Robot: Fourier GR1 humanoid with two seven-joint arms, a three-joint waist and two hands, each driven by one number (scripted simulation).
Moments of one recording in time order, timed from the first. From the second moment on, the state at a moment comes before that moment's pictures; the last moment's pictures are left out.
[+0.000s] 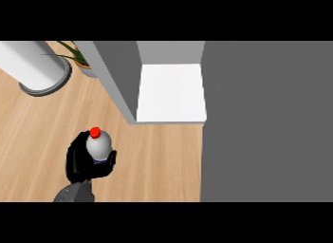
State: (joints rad) left arm -0.17 0.01 0.12 -0.88 0.38 -0.20 -0.78; right arm 1.09 -0.15 -0.16 -2.41 -0.27 0.61 -0.44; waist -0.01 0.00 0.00
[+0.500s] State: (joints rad) left arm -0.14 0.00 -0.09 -1.19 0.39 -0.06 -0.61; right arm 1.06 -0.14 -0.18 -2.40 -0.28 0.61 -0.43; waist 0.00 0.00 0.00
